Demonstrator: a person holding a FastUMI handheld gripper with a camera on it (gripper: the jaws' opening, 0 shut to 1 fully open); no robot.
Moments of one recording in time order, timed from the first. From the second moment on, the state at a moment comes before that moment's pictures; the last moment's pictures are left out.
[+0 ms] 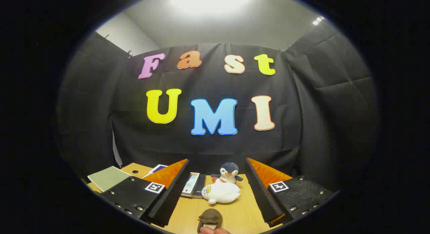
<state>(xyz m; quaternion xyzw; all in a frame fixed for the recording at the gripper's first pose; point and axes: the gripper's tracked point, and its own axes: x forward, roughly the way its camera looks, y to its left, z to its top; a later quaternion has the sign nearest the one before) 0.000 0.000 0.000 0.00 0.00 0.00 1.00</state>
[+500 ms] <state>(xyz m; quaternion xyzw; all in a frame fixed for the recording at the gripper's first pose) 0.030 -0.042 -0.019 0.02 0.00 0.00 1.00</state>
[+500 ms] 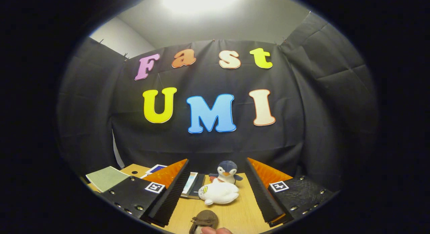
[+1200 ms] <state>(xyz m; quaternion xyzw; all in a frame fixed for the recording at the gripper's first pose) 0.056 -0.020 -0.018 0.04 0.00 0.04 1.00</state>
